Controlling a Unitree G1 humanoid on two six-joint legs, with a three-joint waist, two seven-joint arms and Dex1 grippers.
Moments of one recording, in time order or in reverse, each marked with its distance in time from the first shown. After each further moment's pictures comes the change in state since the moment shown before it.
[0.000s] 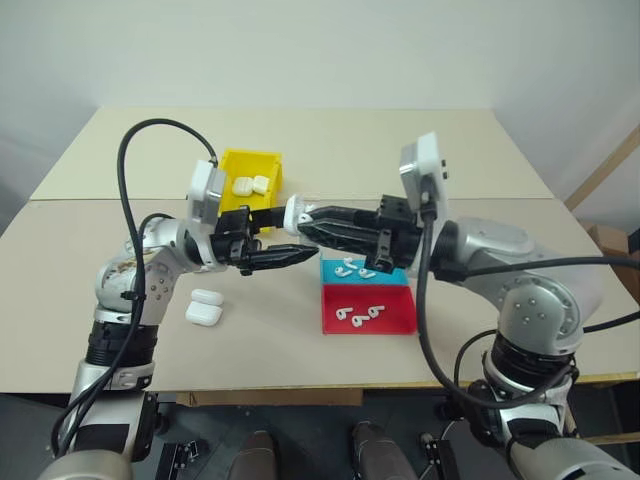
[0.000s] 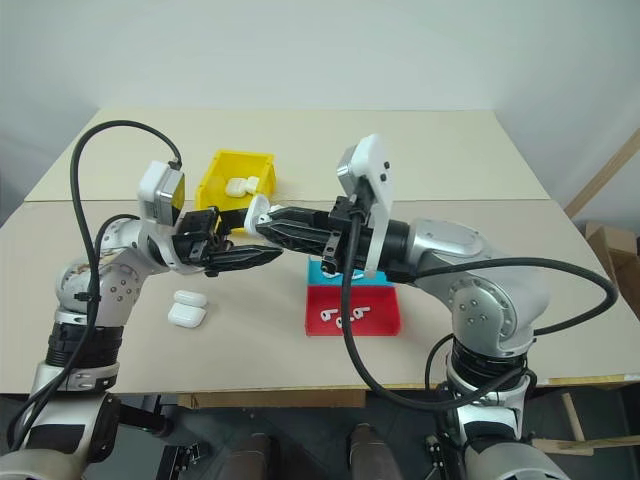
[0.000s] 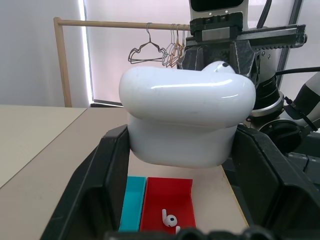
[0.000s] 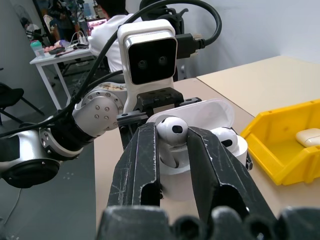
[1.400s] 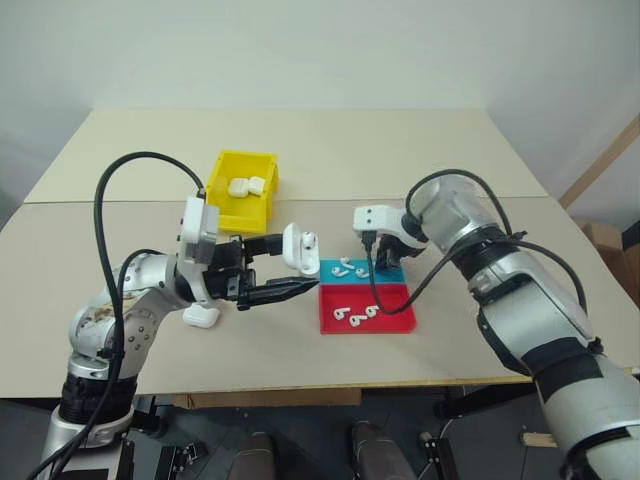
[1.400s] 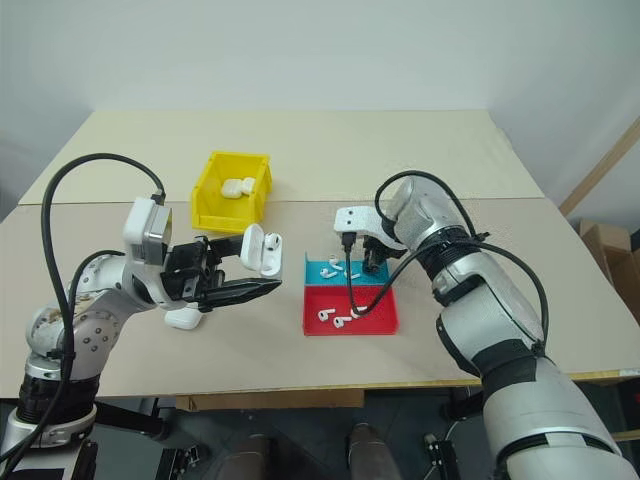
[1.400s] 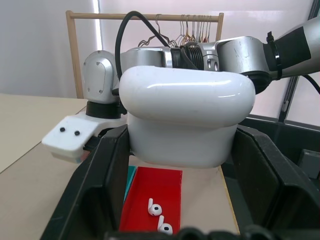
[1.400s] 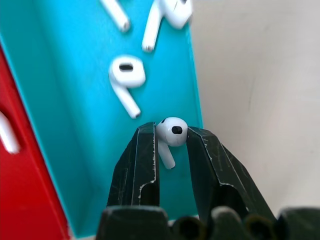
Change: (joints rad) left arm 0.237 0.051 0.047 -0.333 -0.068 0.045 0.184; right arm -0.515 -0.166 0.653 1.379 -1.007 -0.664 0.635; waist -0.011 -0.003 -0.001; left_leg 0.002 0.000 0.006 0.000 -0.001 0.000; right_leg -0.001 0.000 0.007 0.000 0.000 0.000
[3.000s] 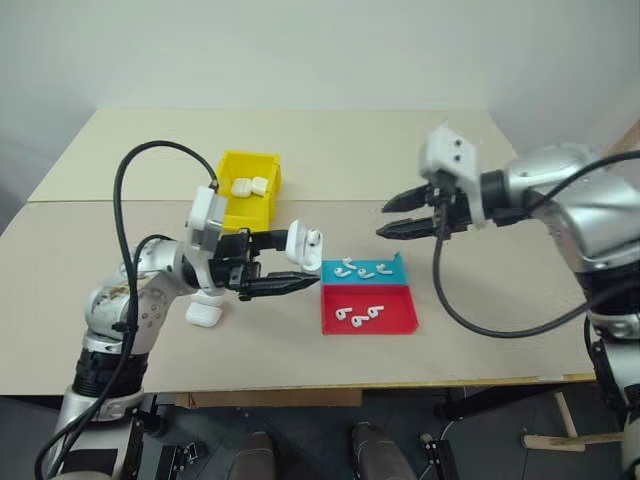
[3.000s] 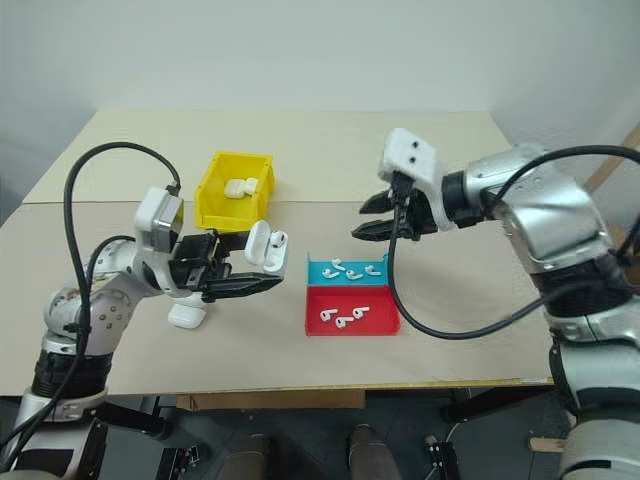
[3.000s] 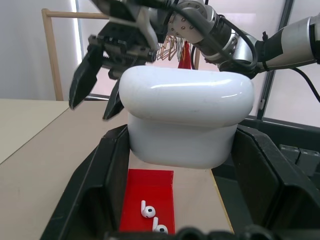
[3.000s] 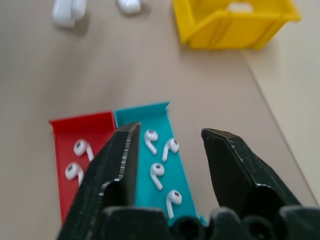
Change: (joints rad) left arm -0.087 -0.017 -0.040 0.142 0.028 -0.020 -0.112; right arm 0.172 -0.403 -0.088 -0.727 0.587 0.166 -0.129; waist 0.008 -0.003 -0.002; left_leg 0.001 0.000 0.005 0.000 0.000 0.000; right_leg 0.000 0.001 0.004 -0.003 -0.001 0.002
